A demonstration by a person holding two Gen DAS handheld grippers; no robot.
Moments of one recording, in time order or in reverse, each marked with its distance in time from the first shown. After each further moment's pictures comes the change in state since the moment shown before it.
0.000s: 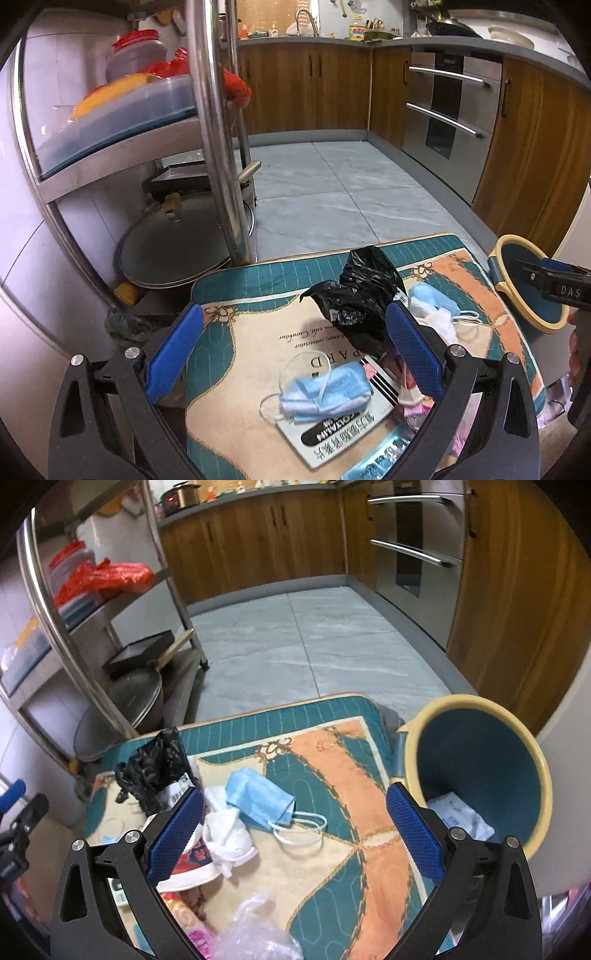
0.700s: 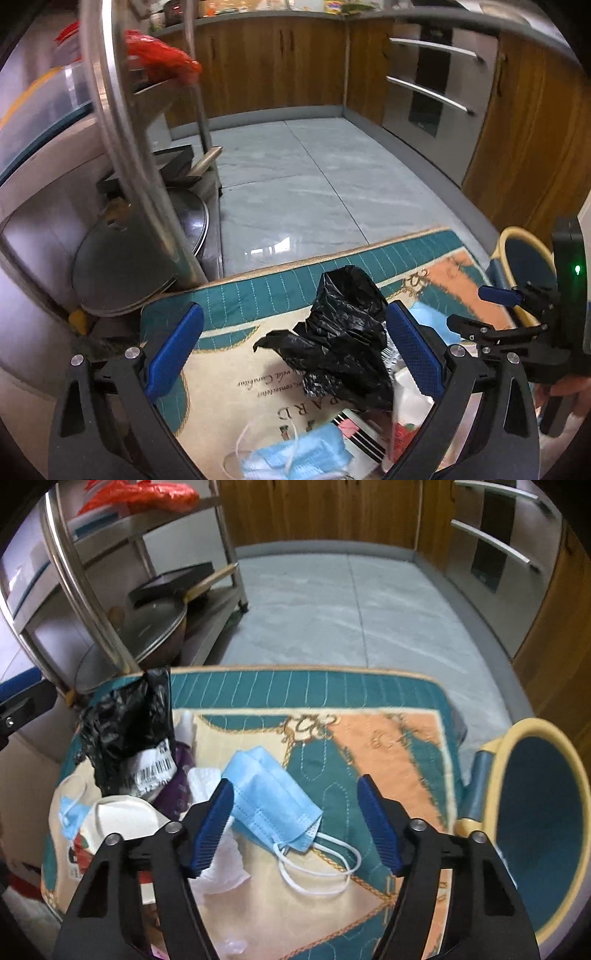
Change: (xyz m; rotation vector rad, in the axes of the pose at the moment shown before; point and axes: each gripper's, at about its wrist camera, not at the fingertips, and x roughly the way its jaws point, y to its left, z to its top) left arm 0.084 -0.033 0.037 0.069 0.095 -0.089; right arm 0.102 0.022 0.002 -0.213 0.178 0.128
